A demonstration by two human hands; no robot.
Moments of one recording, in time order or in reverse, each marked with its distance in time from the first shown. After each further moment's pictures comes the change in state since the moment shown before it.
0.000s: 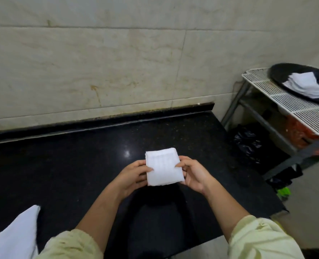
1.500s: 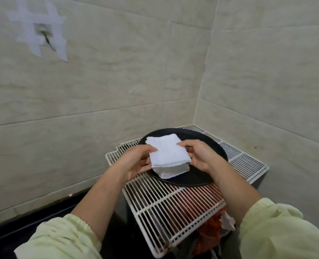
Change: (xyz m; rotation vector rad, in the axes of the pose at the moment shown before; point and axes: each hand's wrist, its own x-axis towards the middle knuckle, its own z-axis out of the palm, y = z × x) left_hand 0.213 0.234 0.560 0.134 -0.279 0.247; right_hand -0.034 -0.434 -0.437 -0.023 0.223 -0.460
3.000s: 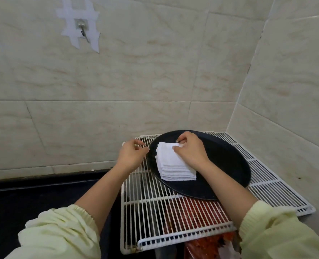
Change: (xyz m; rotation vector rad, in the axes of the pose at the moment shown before) left_hand 0.024 -0.033 0.012 0.470 0.734 0.275; right_hand 0.059 0.003 0.001 -0.983 -0.038 -0.631
